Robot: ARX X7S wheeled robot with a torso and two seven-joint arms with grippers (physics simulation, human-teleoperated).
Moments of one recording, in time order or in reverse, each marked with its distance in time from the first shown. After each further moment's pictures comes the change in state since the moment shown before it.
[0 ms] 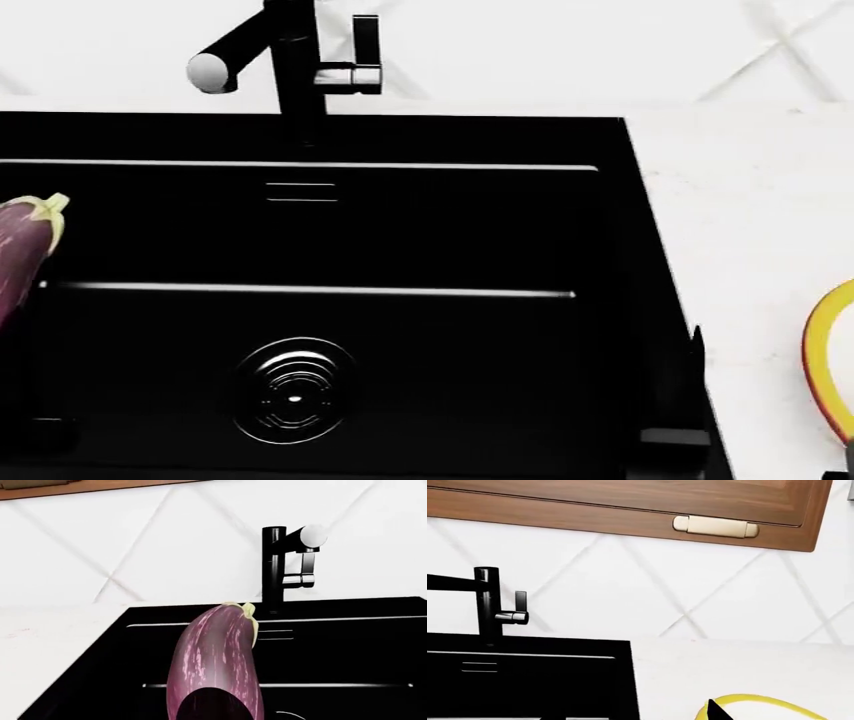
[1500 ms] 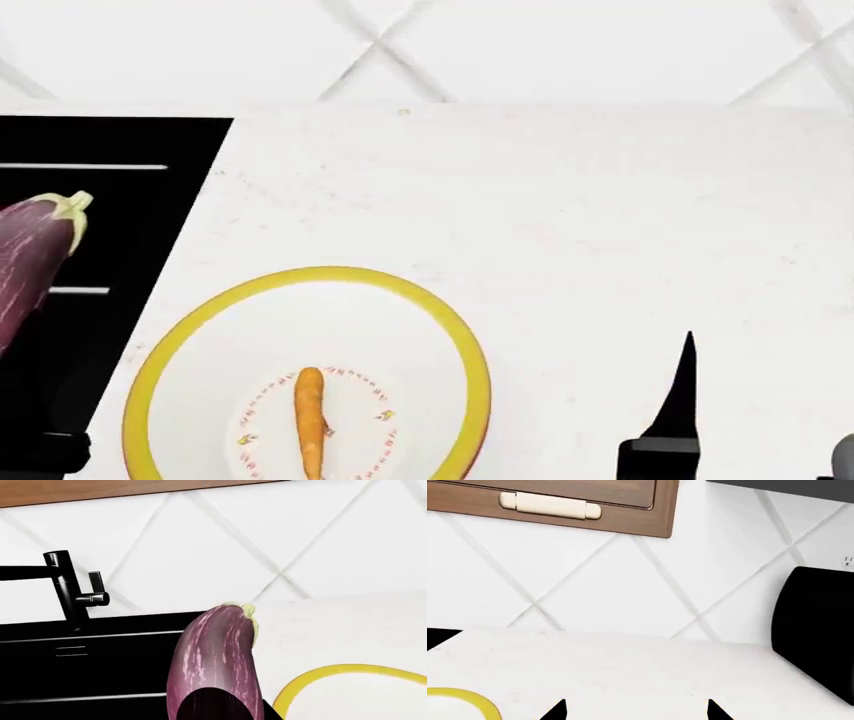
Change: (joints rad) left arm -0.016 -0.026 -0.003 0.042 -0.146 -0.014 -0.079; right arm -0.012 0.037 -0.038 -0.006 -0.017 -0.034 0.011
